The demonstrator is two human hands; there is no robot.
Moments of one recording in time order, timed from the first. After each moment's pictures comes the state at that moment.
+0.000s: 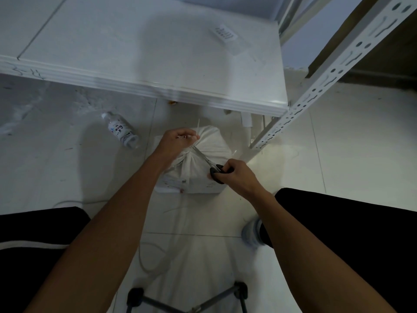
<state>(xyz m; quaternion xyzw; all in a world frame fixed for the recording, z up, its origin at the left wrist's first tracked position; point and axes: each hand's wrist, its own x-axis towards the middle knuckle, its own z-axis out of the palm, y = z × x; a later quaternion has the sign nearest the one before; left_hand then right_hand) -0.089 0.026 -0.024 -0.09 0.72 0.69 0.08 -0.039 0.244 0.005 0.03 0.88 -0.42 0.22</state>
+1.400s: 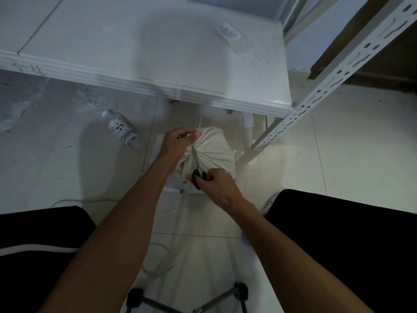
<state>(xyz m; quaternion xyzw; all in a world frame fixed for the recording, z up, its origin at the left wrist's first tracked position) -0.086 0.032 -0.028 -0.13 0.70 0.70 0.03 -0.010 0.190 0.011 0.02 0.88 -0.40 0.24</state>
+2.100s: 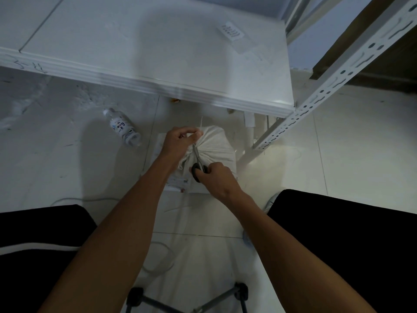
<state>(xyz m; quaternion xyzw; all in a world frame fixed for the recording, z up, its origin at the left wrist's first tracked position) -0.086 0.035 -0.025 -0.14 0.72 0.68 0.01 -0.026 0.179 0.018 0.02 0.89 -0.37 0.26</state>
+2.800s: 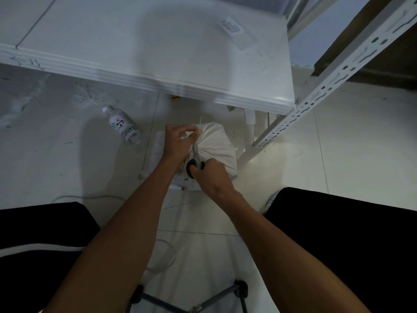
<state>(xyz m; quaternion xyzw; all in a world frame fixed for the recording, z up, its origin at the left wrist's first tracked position) -0.089 0.044 -0.043 -0.16 0.76 0.63 -0.06 -0.025 0.163 0.009 0.05 0.89 -0.38 0.25</state>
